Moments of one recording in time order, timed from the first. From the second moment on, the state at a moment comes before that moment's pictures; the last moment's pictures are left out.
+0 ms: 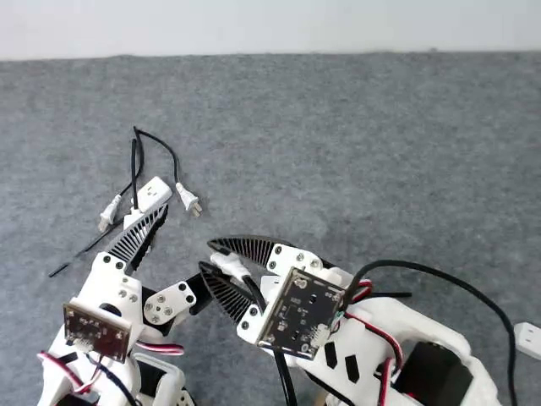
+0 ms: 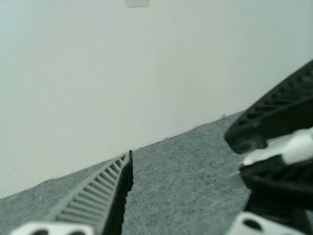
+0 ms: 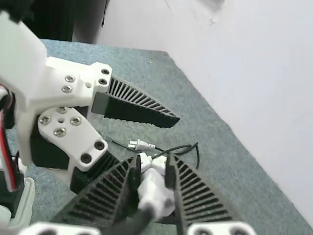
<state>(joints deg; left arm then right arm) 15.4 -103.4 58.8 59.6 -0.8 -57.7 -63.5 26.0 65.8 19.9</state>
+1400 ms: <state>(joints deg) 15.7 -103.2 60.0 59.6 -1.5 -52.0 -63.5 27.0 68.2 20.3</state>
